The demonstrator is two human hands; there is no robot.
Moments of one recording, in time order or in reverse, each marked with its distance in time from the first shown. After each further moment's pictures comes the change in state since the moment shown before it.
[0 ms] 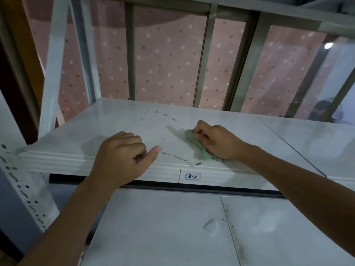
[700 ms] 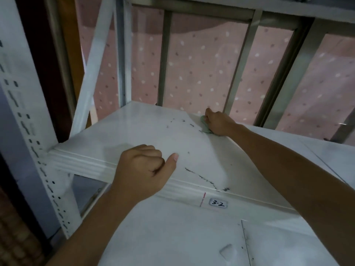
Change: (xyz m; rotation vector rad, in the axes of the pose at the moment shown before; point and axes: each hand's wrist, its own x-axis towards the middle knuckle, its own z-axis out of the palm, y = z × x) left_hand 0.000 0.007 0.000 -0.099 0.075 -0.205; right_hand 0.174 0.074 0.041 -0.284 -0.171 0.270
